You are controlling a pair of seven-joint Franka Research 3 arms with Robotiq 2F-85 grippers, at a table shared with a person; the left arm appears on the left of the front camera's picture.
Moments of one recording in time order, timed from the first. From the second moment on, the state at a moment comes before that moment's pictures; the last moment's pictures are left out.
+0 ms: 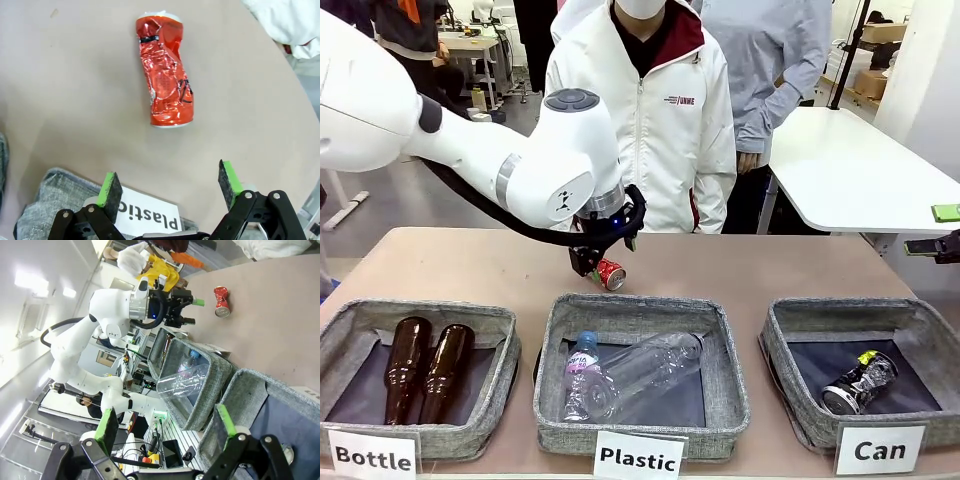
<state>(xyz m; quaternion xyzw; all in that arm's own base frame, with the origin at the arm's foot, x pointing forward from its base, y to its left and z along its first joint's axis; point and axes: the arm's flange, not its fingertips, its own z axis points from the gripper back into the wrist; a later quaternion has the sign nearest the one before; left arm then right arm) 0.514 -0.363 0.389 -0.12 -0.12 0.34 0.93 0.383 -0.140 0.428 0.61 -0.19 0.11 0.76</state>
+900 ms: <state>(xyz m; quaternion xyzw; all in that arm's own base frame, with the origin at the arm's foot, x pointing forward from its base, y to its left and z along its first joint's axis) 0.553 -0.348 0.368 -0.07 -0.10 0.37 0.92 0.383 -0.140 0.428 0.61 -0.19 0.11 0.76</state>
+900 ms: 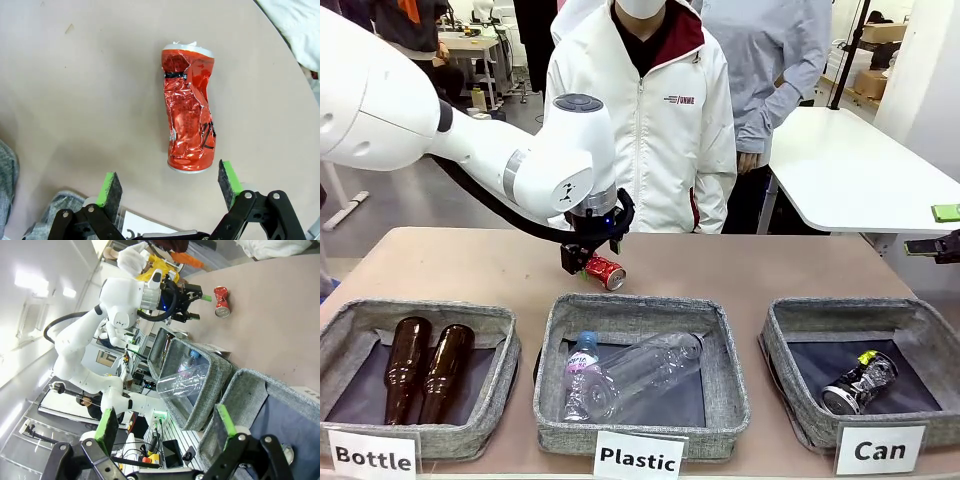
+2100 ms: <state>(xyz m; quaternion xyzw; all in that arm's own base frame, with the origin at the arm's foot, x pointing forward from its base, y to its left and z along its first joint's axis) 0.571 -0.368 0.333 -0.05 -0.07 0.35 0.93 0.383 -0.140 0.428 0.61 -0.19 0.11 0.76</state>
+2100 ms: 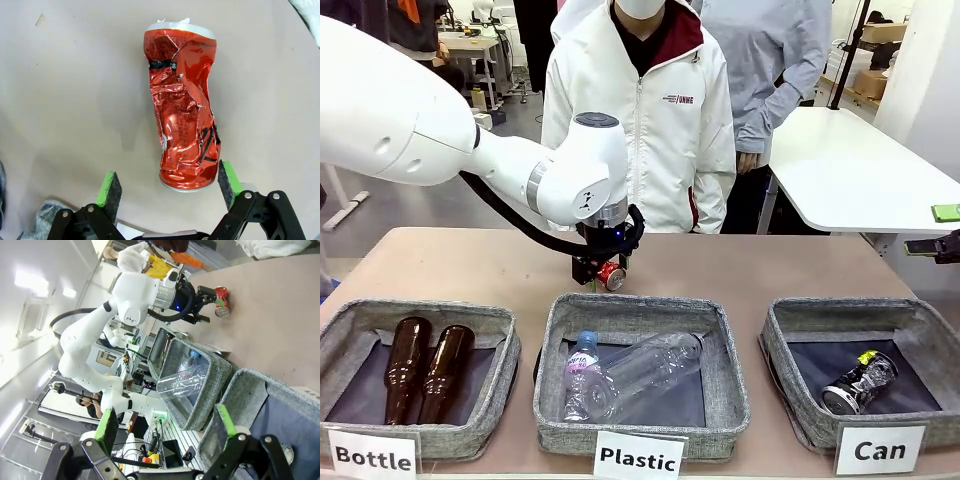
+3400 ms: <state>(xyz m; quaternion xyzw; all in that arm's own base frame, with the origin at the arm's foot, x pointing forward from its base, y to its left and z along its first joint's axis) 0.613 -0.354 0.324 -0.03 -0.06 0.39 0.92 0.383 -0.140 0.428 0.61 -0.19 0.11 0.76</state>
